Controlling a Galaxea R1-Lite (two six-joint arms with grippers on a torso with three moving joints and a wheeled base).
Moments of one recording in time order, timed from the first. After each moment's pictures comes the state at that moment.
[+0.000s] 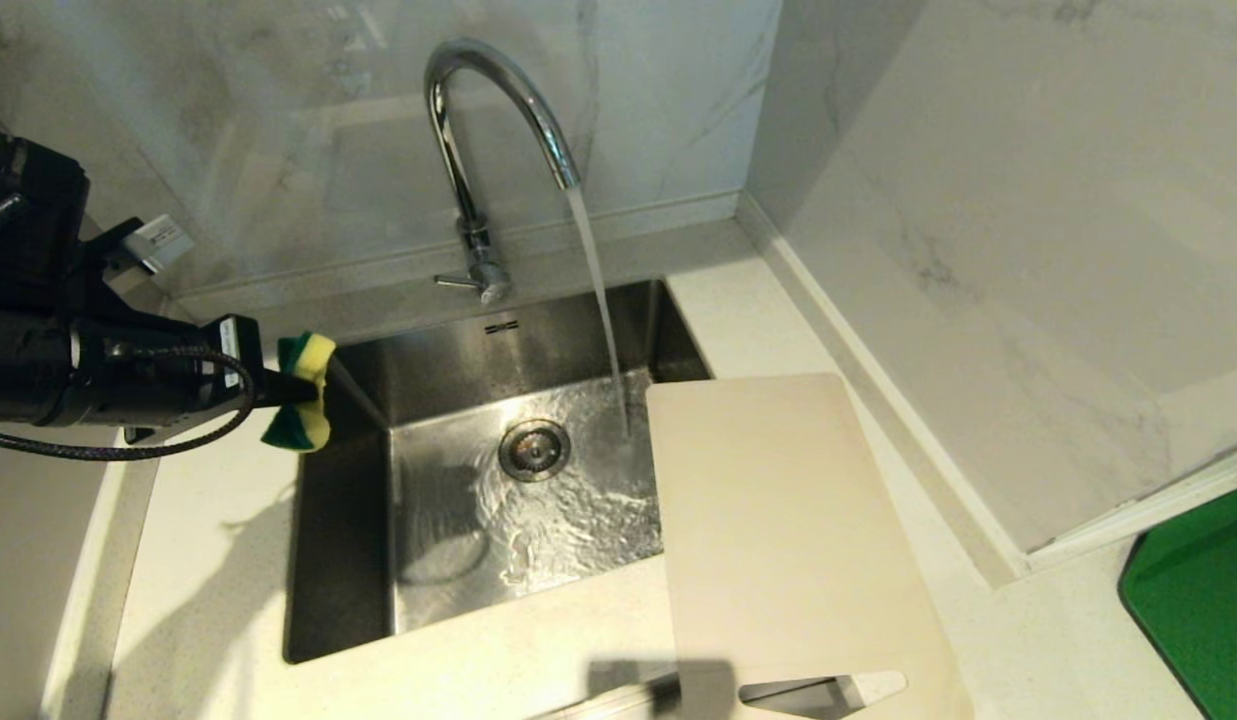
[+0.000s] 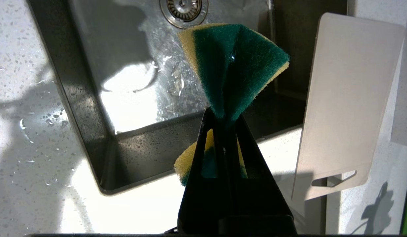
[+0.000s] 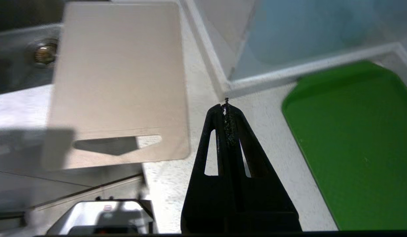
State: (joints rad) left arm -0.31 1.49 -1.26 0.34 -0.06 -0.45; right arm -0.02 0.22 -0.37 0.19 -0.06 -0.05
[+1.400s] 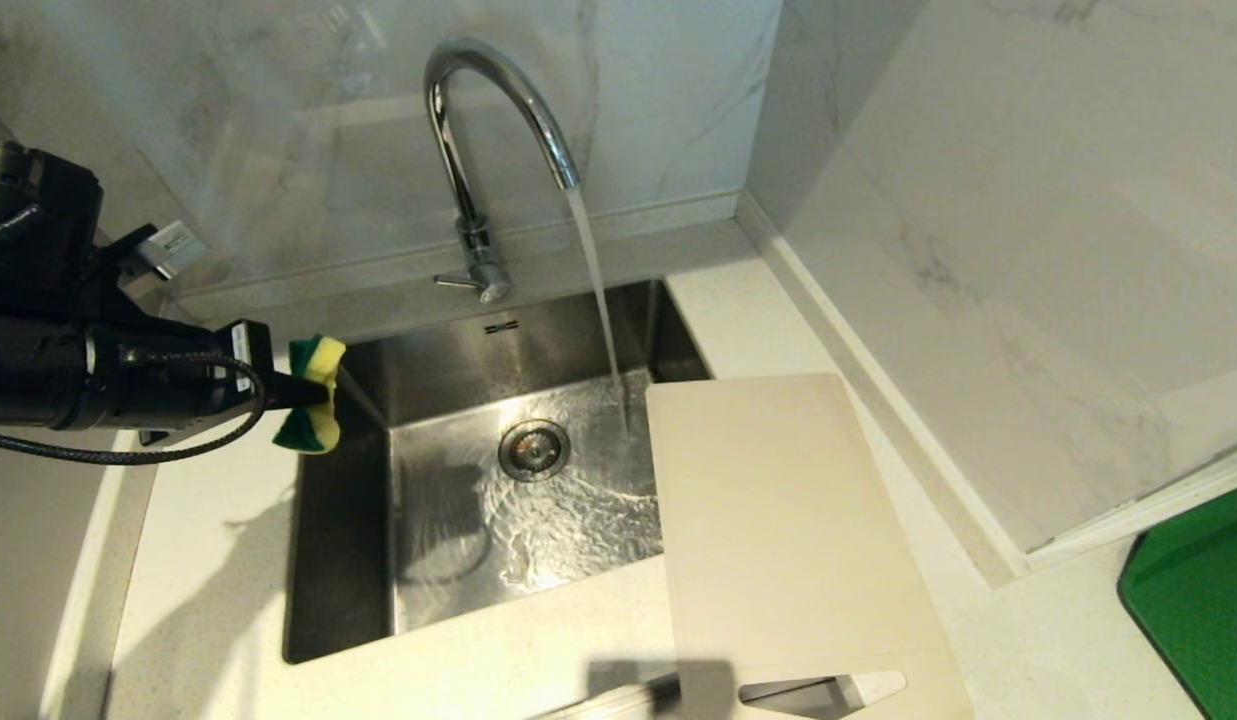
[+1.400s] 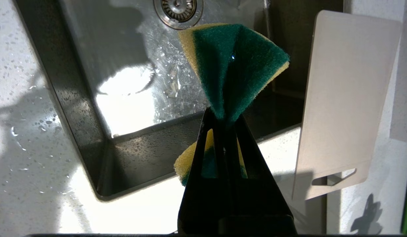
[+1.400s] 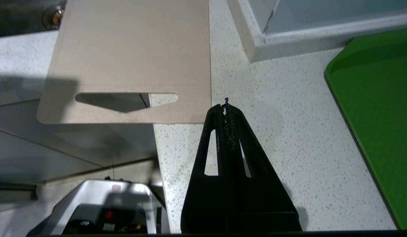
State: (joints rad) left arm -0.31 1.50 -1.24 0.30 -0.08 -0.44; right arm 0.00 0.04 0.00 0.01 0.03 -0.06
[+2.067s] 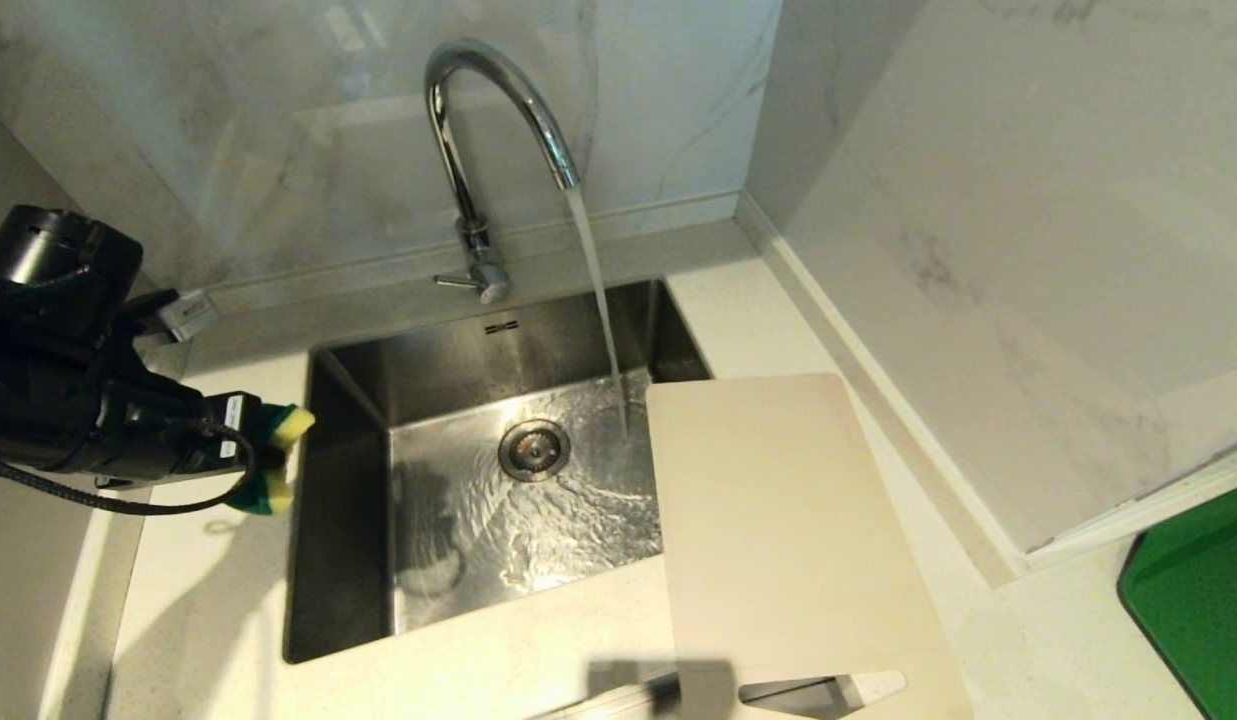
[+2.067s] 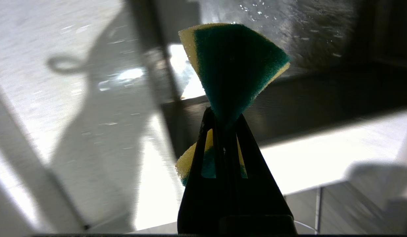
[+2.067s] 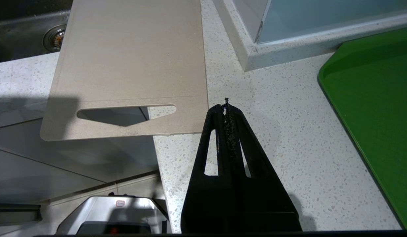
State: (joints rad) left arm -0.22 1.55 -1.23 0.47 0.03 -0.30; right arm 0.00 0.00 0.00 0.01 0.01 -0.01
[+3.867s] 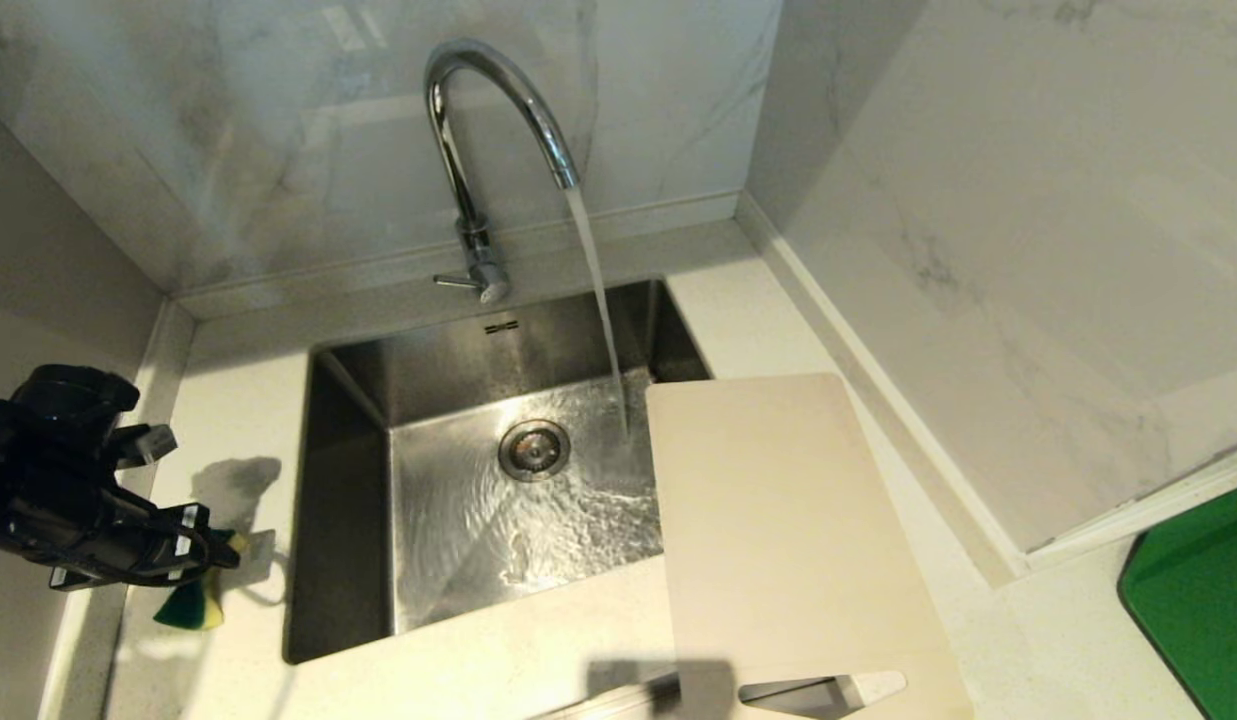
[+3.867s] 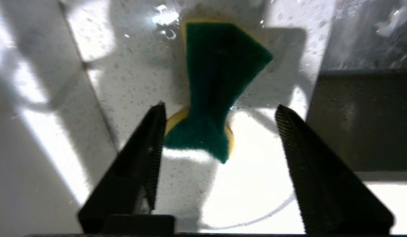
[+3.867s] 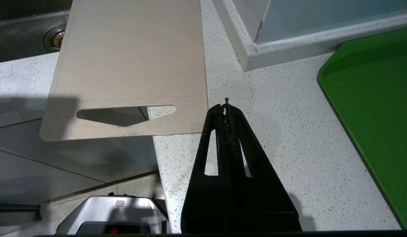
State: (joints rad) left arm 0.11 1.74 -0.99 0.30 0.00 -0.15; right arm 0.00 0.00 0.00 0.01 0.01 -0.01
